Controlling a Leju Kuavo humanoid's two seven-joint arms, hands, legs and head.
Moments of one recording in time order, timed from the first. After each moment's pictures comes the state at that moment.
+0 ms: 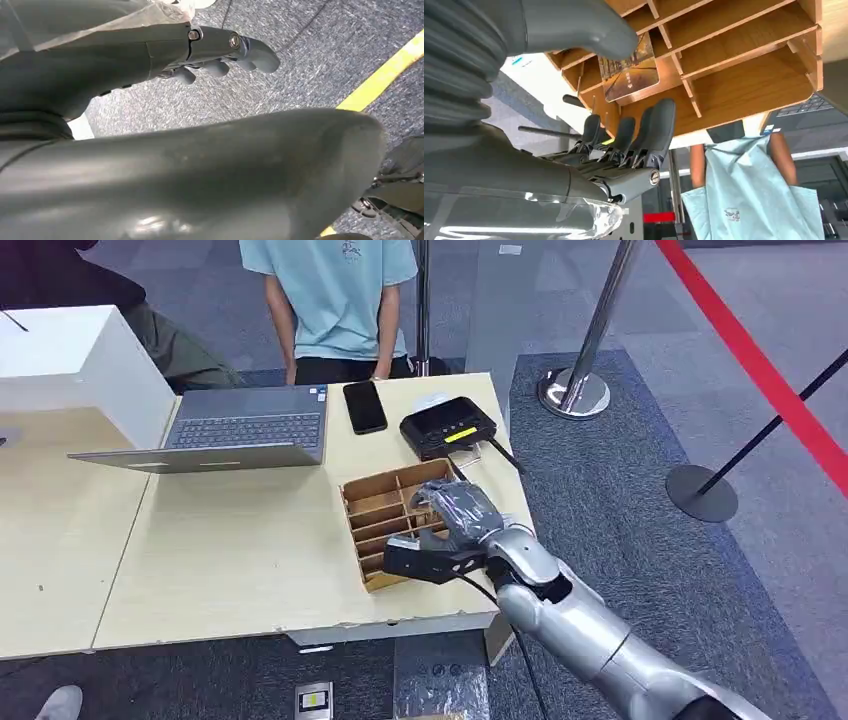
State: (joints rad) left arm -0.13 0.04 -0.93 -0.23 0.17 -0.13 0.16; right arm -0.52 -0.20 0.76 -1.33 0.74 -0.19 0.21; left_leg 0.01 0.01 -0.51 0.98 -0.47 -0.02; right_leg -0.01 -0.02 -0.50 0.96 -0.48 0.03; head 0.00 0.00
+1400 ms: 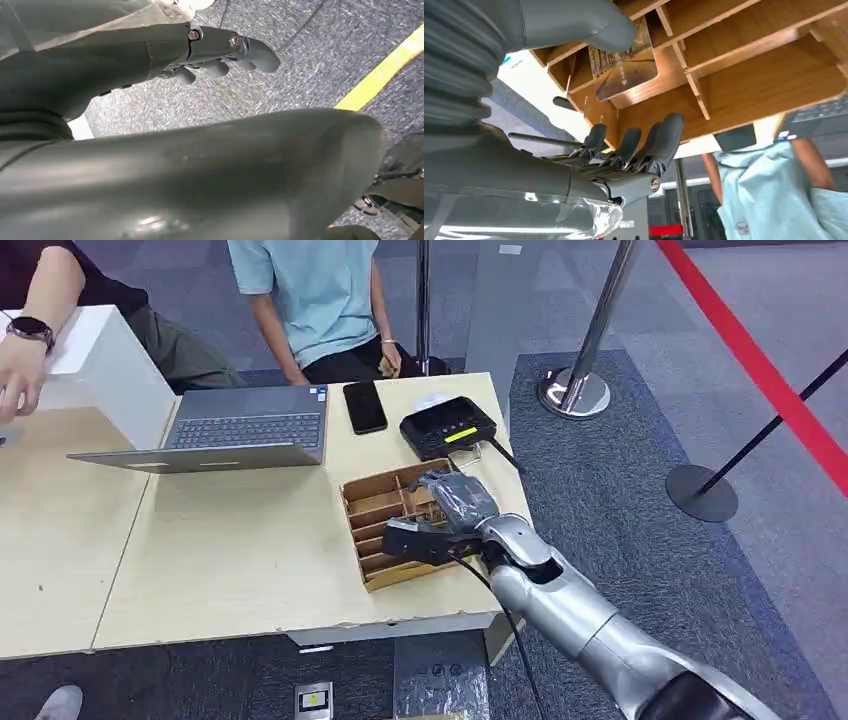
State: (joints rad) left arm -0.13 0.04 -0.95 -0.23 0.17 -0.13 0.16; right arm -0.60 -0.16 0.77 -1.15 0.68 -0.22 0.18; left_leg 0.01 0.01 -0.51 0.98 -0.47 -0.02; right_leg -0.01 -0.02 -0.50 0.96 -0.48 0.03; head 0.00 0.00
